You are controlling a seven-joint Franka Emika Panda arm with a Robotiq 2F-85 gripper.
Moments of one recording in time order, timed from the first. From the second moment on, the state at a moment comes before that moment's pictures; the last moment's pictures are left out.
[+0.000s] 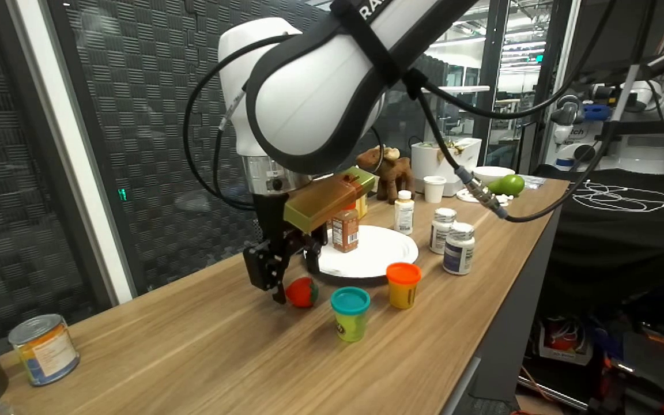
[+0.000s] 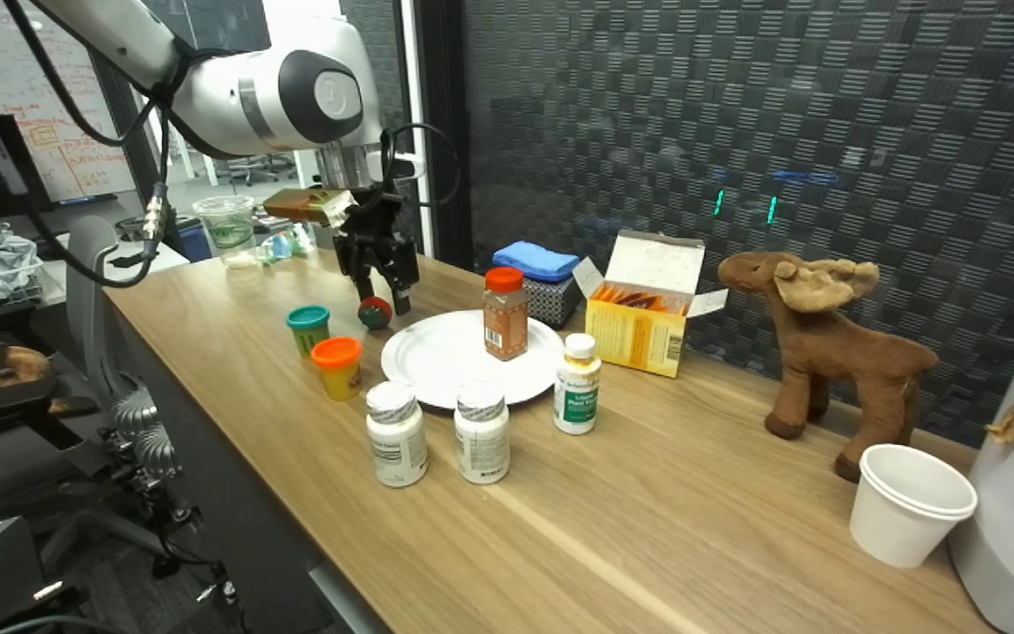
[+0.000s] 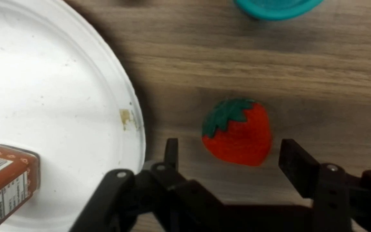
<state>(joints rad) 0.27 0.46 0.07 -1.81 -0.21 2.25 0.34</state>
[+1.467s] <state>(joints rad) 0.21 0.40 -0.04 -1.83 -0.29 2.21 0.44</state>
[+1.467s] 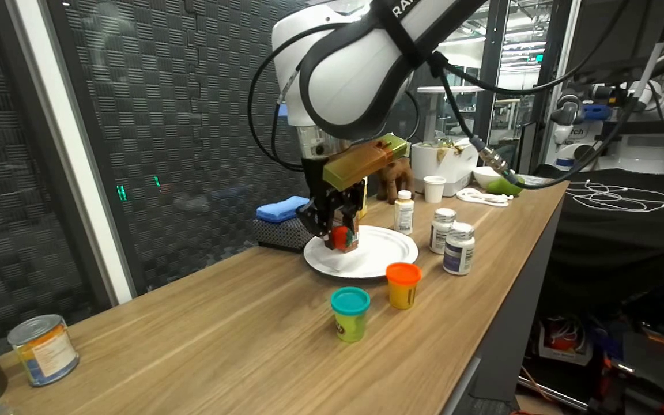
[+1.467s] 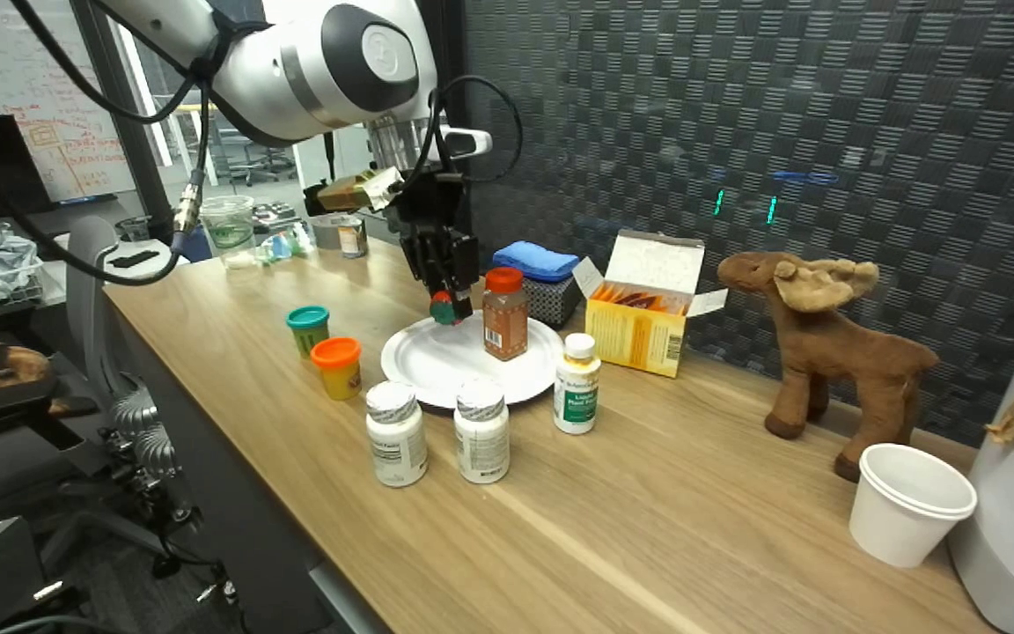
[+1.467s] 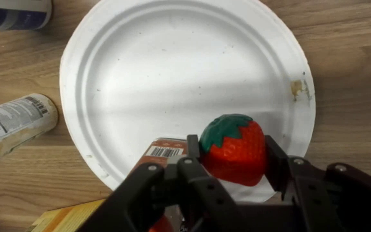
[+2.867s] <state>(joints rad) 0.26 0.26 0.01 -1.87 -0.27 2.31 0.60</state>
